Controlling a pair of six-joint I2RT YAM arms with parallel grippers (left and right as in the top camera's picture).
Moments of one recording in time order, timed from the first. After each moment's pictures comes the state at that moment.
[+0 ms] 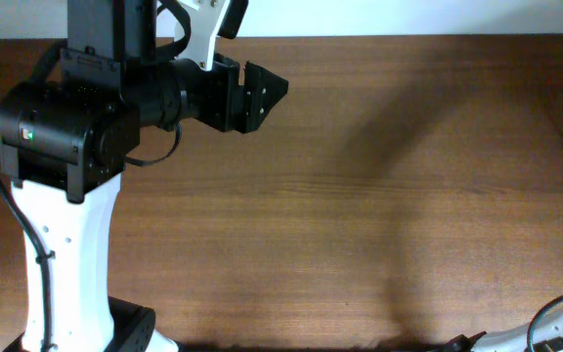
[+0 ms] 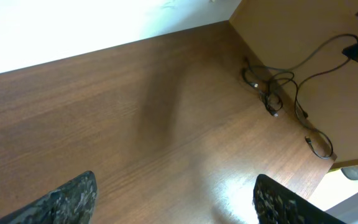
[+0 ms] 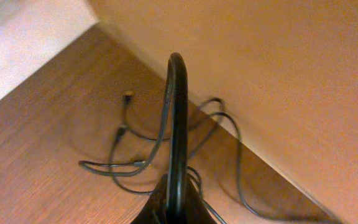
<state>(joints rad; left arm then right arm) -0.29 1.71 2.50 -1.46 0.49 -0.08 -0.95 2.01 2.29 -1.05 -0.11 -0.03</state>
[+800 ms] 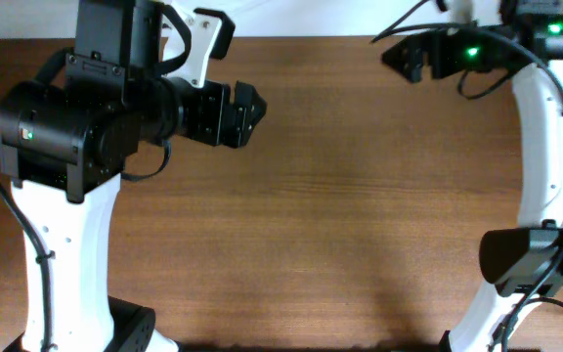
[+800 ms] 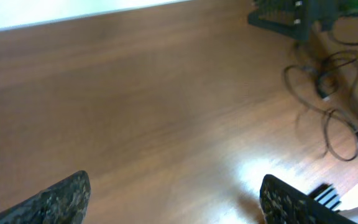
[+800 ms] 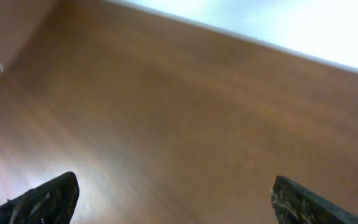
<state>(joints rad) -0.29 1.71 2.50 -1.63 0.31 -0.07 -0.02 2.01 2.25 -1.22 -0.66 -0.27</state>
